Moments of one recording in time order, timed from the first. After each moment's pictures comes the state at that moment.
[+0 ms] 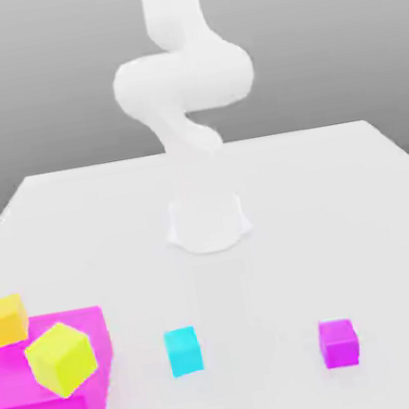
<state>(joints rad) 0.00 -0.72 -0.02 -2.36 -0.01 2.36 0.77</state>
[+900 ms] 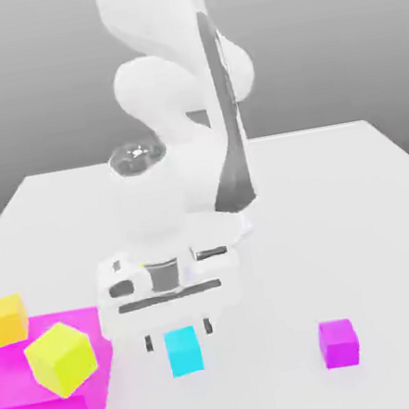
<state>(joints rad) -0.12 0.27 -0.03 -2.81 0.13 3.08 0.32</state>
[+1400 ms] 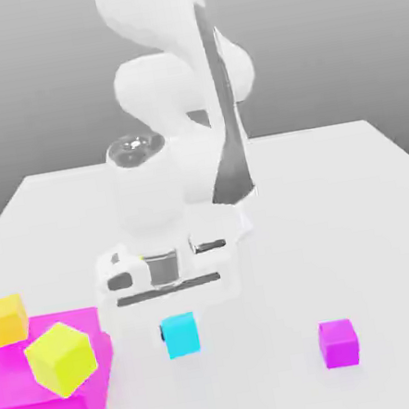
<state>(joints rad) -0.09 0.03 -0.08 -2.84 0.04 2.88 0.40</state>
